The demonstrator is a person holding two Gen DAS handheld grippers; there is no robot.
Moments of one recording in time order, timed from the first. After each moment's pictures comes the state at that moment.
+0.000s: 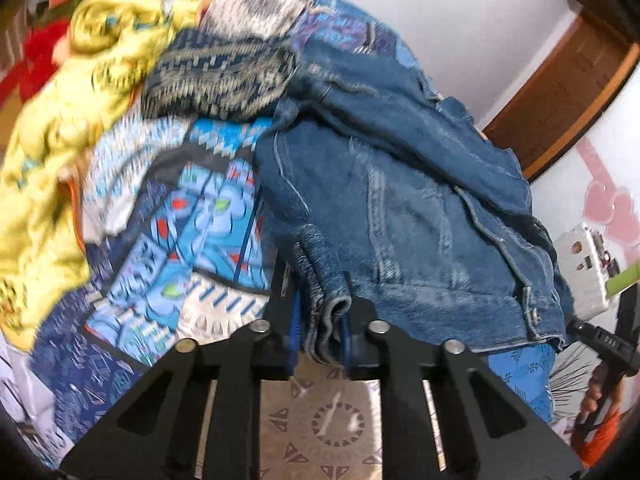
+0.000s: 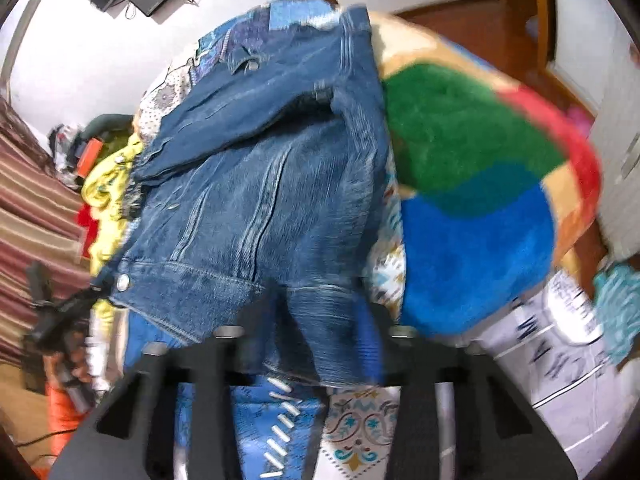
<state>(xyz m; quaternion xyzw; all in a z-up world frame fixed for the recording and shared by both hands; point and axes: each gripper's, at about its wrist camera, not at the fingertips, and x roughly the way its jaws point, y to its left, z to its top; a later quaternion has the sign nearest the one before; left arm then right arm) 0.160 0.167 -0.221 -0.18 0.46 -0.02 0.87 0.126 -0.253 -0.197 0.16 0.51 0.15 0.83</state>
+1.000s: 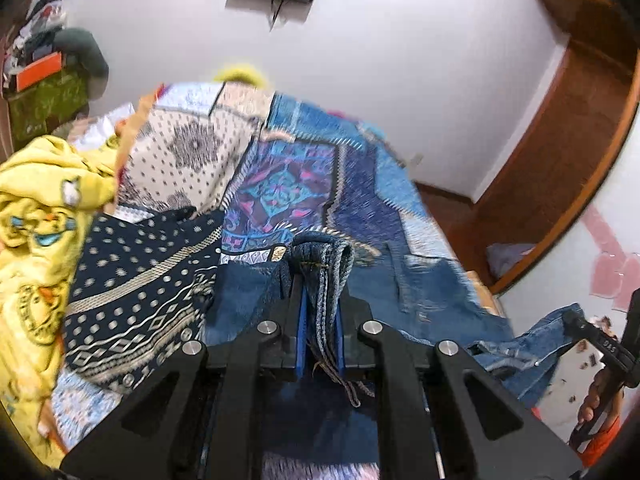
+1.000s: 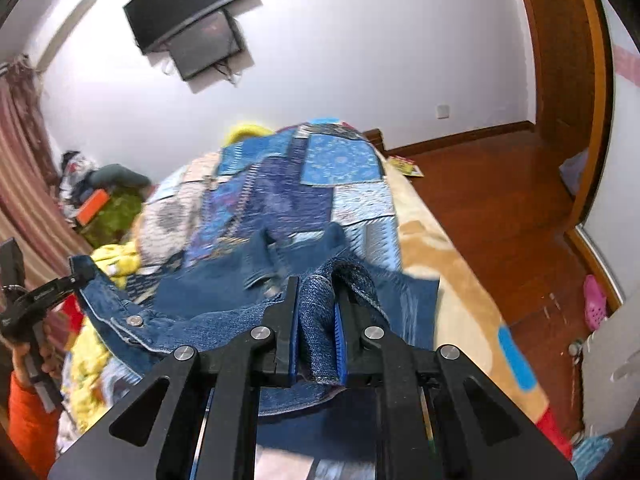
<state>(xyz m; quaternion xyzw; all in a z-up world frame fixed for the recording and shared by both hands) 0.444 0.166 -0.124 -0.17 0.37 0.00 0.92 0.368 -0.231 -0.106 0.11 0.37 0.15 0.91</state>
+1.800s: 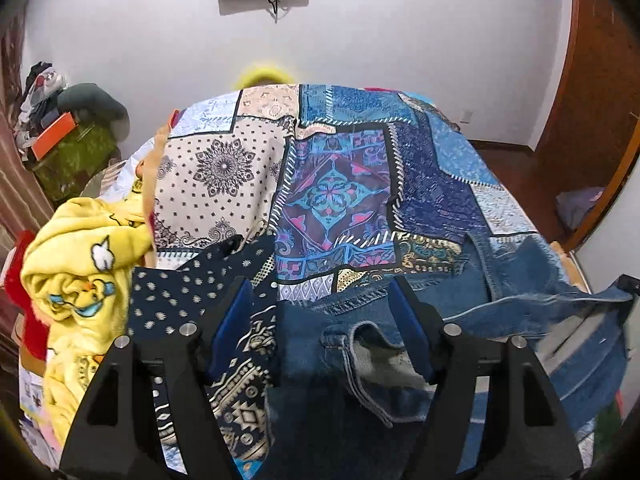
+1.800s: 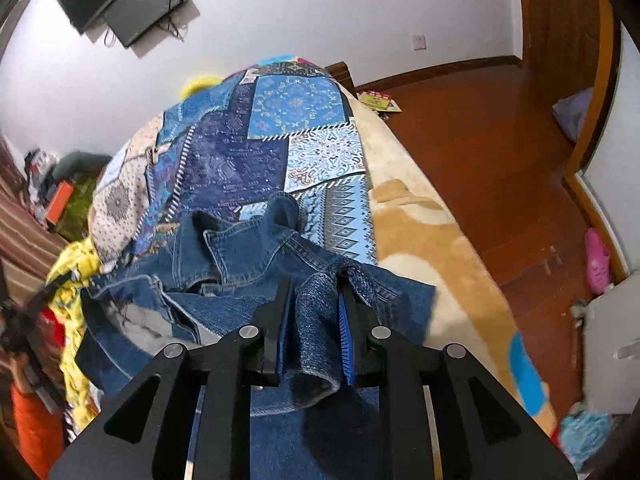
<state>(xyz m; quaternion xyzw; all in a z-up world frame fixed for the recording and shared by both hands) 0.487 0.161 -0.126 -0.02 0.40 0.06 0.91 0.438 -0.252 -0.128 0.08 0.47 0.08 0.88</state>
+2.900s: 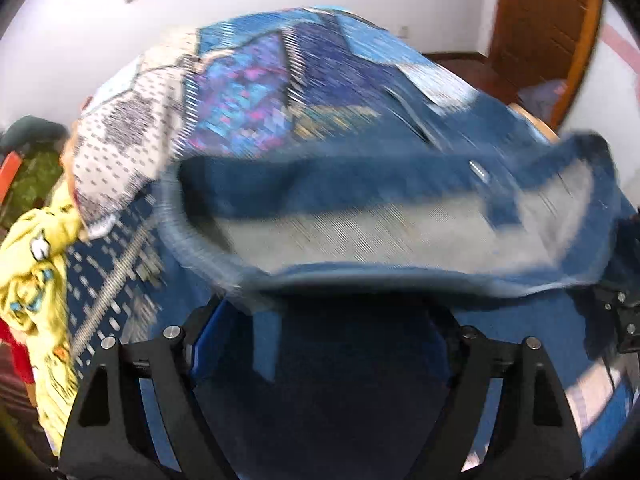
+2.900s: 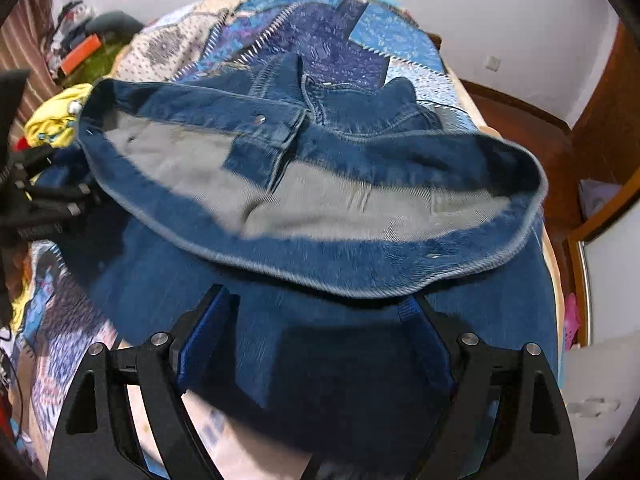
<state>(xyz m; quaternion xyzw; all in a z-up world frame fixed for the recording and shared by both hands) 0.482 0.086 -0.223 0.07 0.49 -0.01 0.87 0.395 -0.135 -0.202 -0.08 0.51 0.19 0.83</state>
